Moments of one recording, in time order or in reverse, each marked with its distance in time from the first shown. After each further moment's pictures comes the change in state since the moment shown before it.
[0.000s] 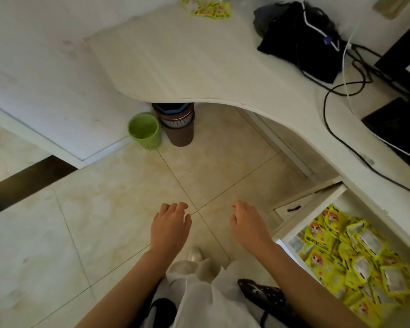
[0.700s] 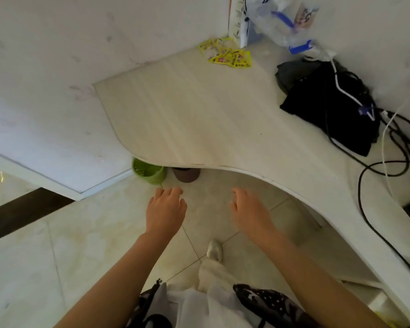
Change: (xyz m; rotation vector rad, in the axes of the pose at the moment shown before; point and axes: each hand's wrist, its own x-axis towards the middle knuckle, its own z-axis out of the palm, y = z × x) left_hand 0.276 -0.012 -0.077 0.059 0.111 -0.058; right_hand 0.251 -0.079 -0.117 -0.081 0.110 -0.091
